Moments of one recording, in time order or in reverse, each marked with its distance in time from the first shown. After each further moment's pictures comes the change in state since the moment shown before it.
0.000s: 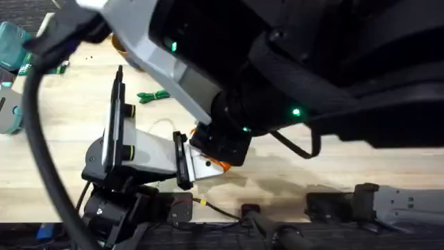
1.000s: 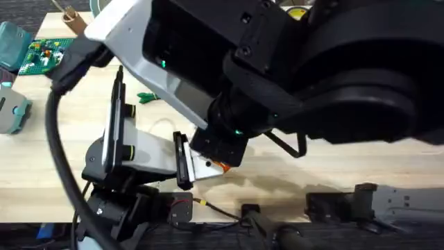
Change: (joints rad) left arm 0.000 0.000 0.000 0.000 0.003 -0.001; right arm 0.001 0.046 0.002 -0.038 0.003 -0.019
